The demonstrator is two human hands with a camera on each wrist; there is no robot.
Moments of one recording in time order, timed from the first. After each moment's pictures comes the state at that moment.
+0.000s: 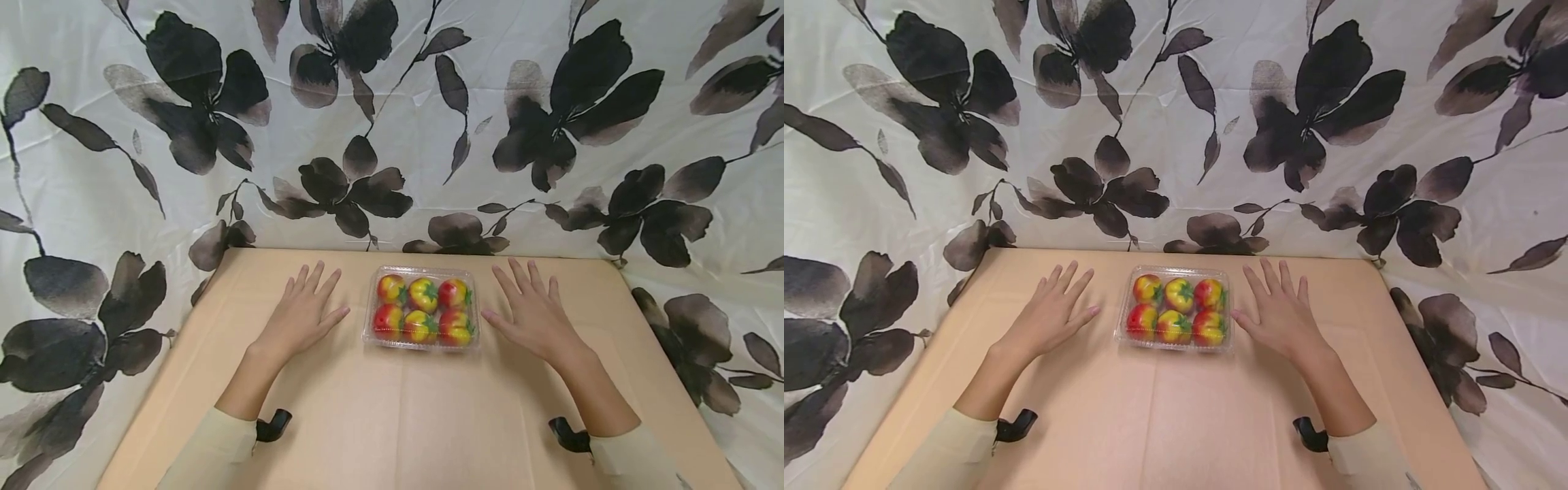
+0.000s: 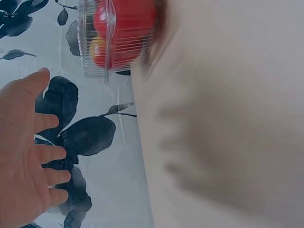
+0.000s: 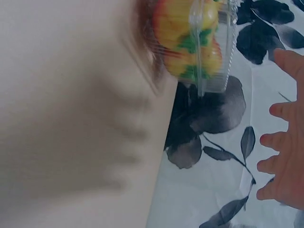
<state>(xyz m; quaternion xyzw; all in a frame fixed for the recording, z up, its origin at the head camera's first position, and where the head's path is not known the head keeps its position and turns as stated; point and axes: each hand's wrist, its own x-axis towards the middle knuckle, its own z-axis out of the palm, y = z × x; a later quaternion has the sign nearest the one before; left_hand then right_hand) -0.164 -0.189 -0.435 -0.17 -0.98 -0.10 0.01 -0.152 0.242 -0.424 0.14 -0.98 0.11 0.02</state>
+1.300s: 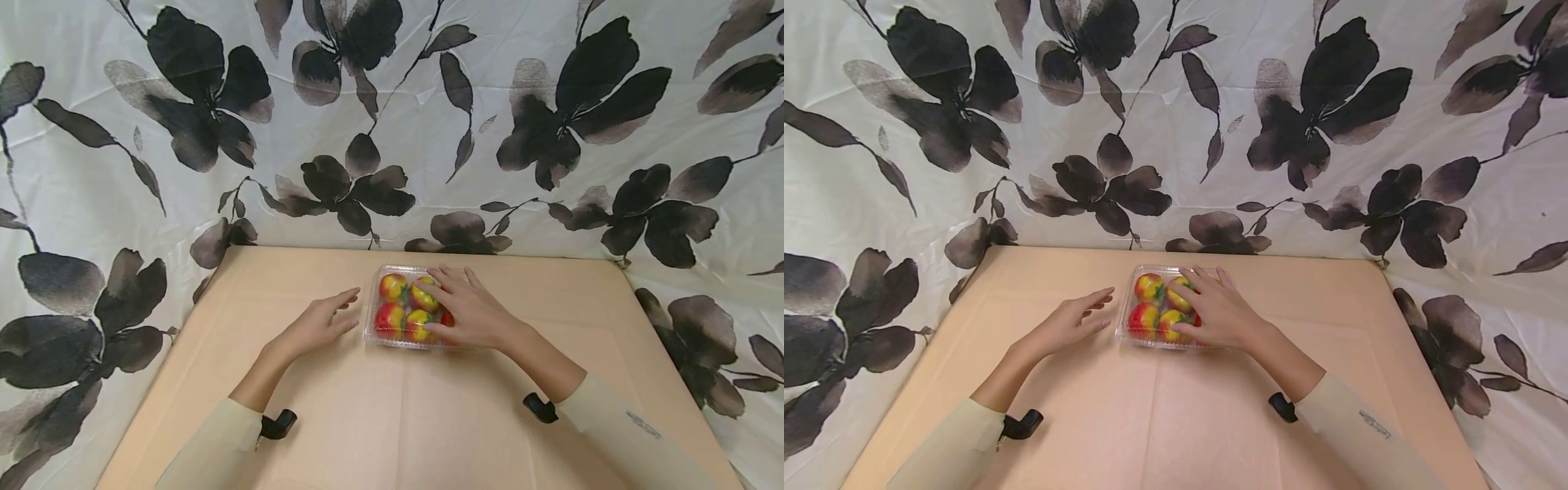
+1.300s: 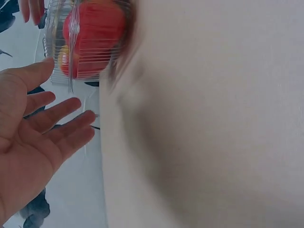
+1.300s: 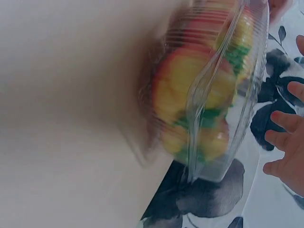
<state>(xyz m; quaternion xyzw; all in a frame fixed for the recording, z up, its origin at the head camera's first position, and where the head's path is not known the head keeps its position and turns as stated) -0.175 -0.184 -0.469 -0.22 -0.90 -0.36 -0.09 -0.178 0.154 -0.425 0.33 -0.94 0.13 -0.01</state>
